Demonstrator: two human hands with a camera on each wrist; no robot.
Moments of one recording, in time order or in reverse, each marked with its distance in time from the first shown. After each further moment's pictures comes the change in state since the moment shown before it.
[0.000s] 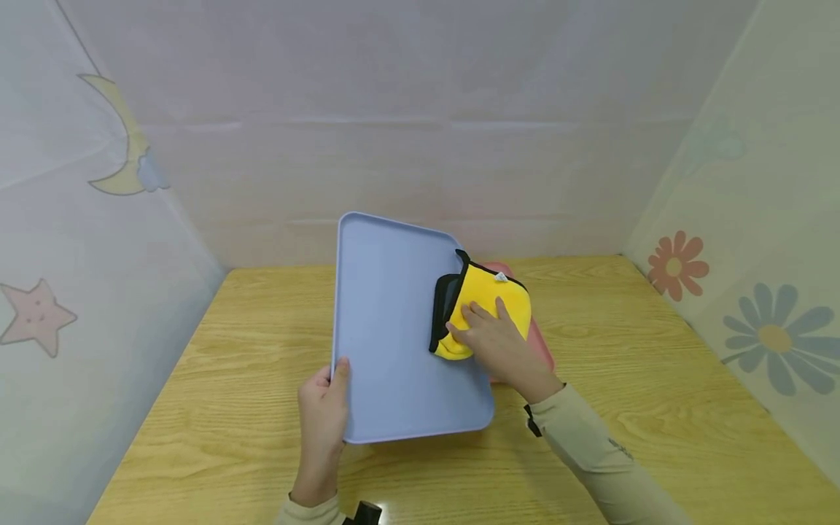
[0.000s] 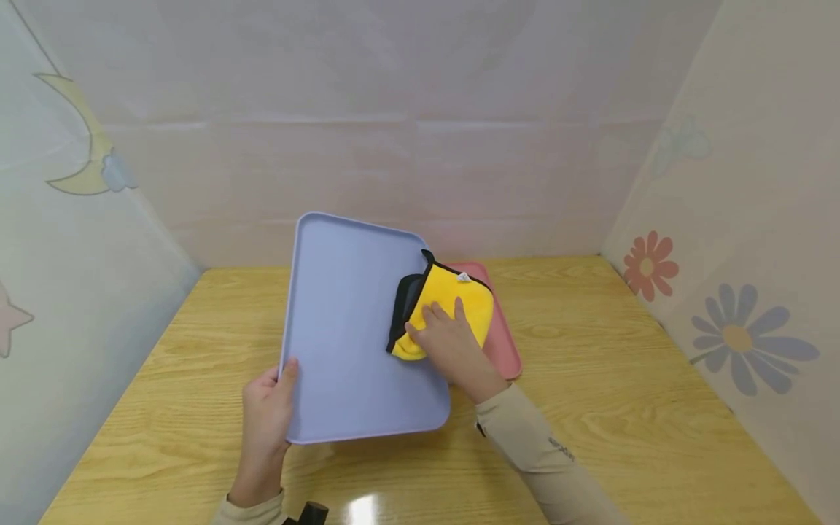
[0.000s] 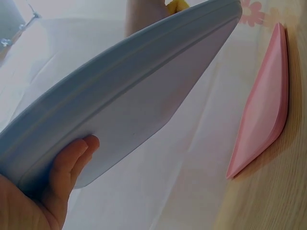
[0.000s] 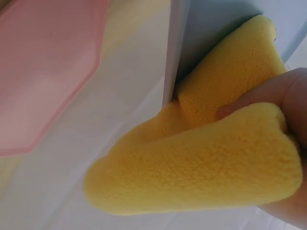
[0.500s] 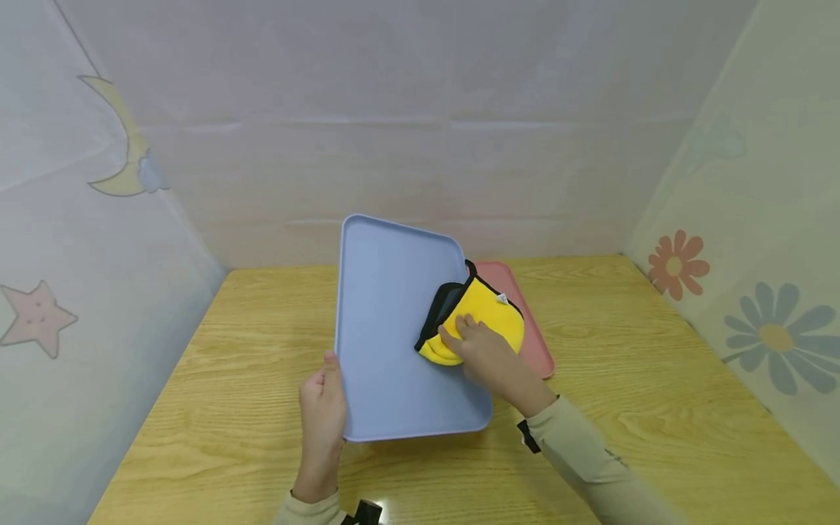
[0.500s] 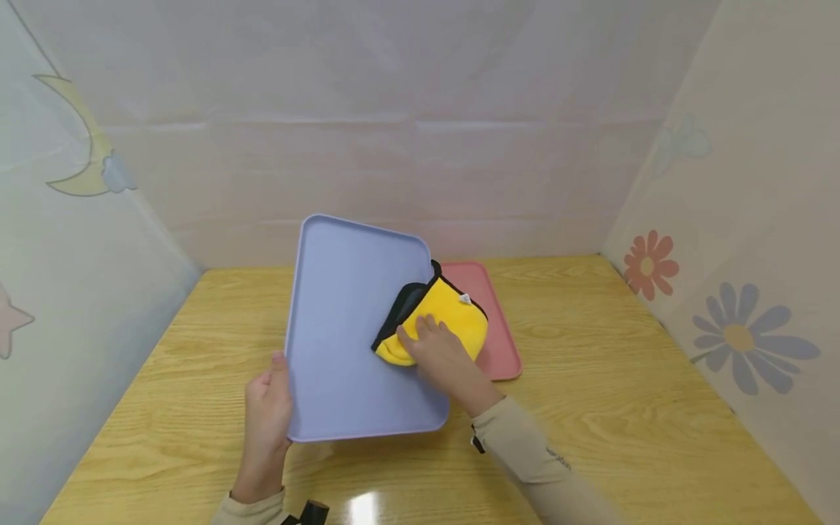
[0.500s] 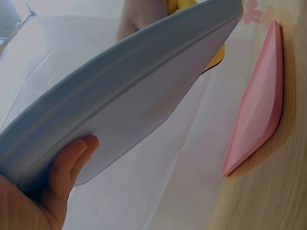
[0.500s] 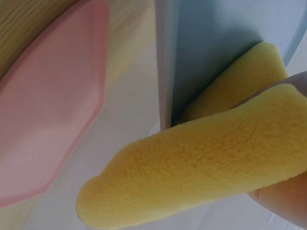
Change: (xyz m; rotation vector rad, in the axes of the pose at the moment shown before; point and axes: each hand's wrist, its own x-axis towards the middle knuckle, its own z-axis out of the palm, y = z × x) left_hand 0.002 -0.006 0.000 -0.025 0.020 0.017; right_hand -0.002 -0.011 0.015 0.196 0.089 -0.040
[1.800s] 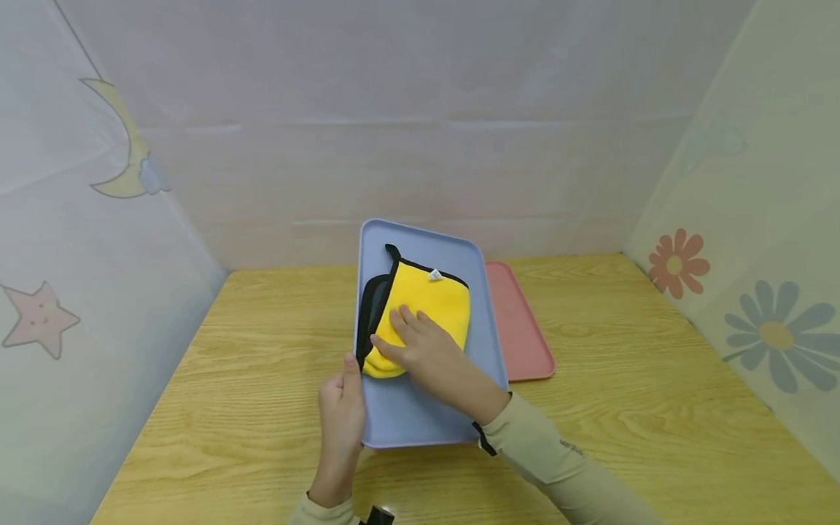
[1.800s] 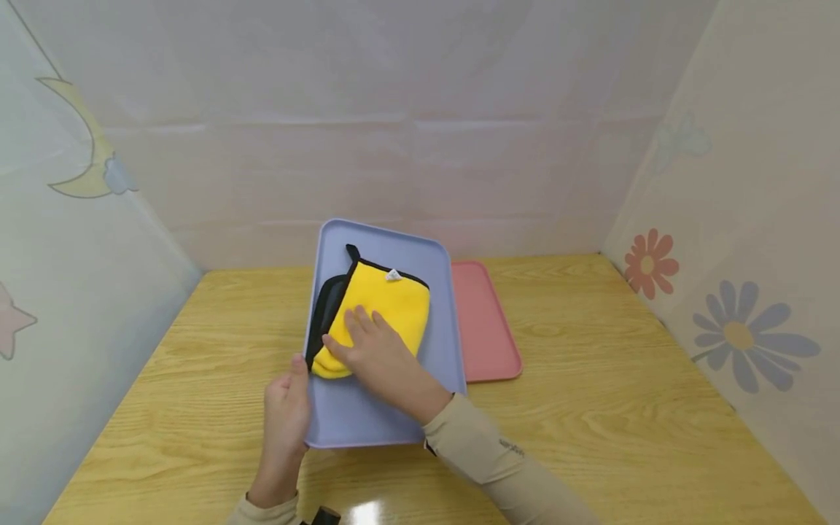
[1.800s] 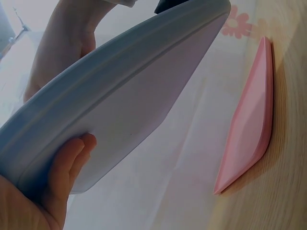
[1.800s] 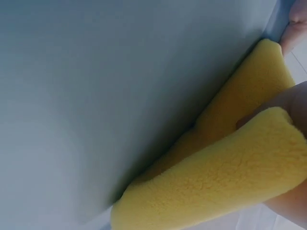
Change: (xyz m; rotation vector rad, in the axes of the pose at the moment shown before) left_hand -0.008 -0.002 0.014 0.052 -0.085 0.016; right_hand 0.029 -0.060 -0.020 -0.113 0.287 -0.248
